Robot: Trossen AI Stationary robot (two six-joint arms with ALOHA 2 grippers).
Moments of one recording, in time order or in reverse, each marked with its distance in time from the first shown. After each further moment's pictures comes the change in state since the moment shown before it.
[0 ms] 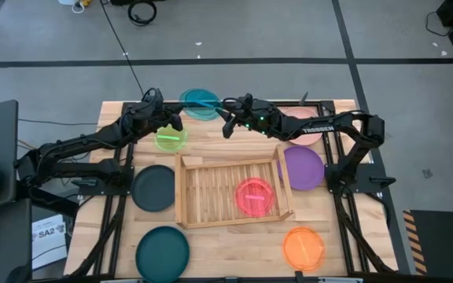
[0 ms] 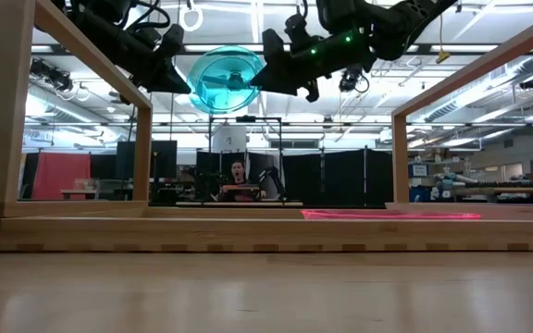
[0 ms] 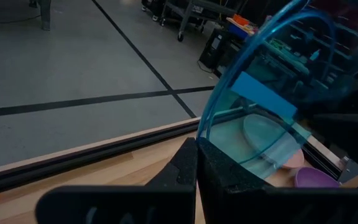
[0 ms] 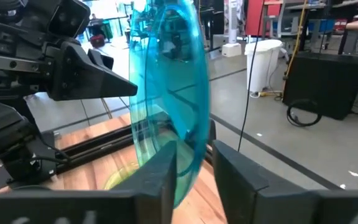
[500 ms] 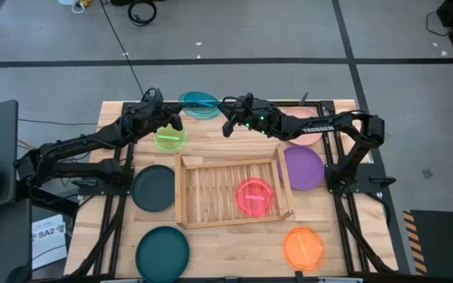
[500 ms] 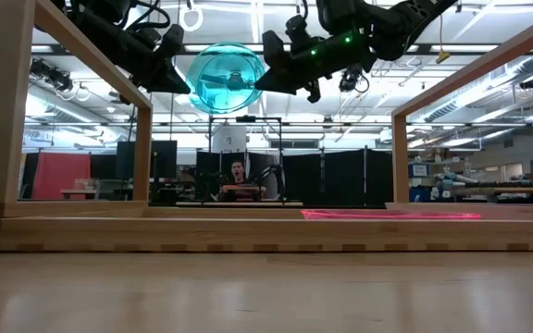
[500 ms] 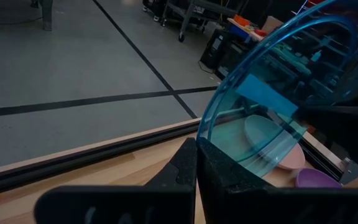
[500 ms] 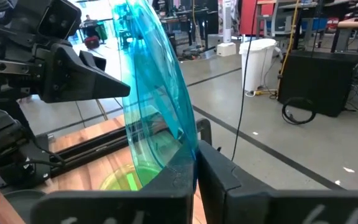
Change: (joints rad) left arm 0.000 0.000 0.000 0.000 -0.001 0.000; right arm -0.001 0.000 0.000 -0.001 0.007 0.010
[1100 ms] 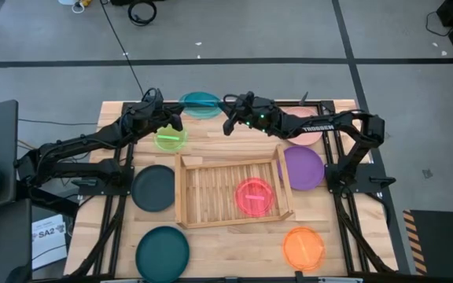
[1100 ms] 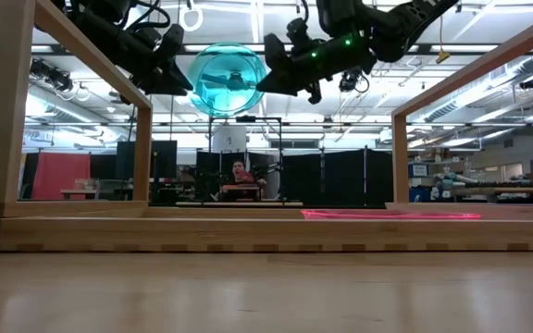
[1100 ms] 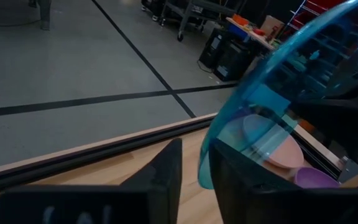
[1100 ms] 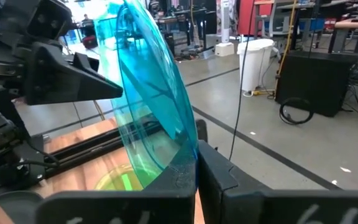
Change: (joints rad) left arm 0.000 0.000 0.000 0.000 0.002 0.000; right arm -0.025 0.000 0.000 -0.001 -0.009 -0.003
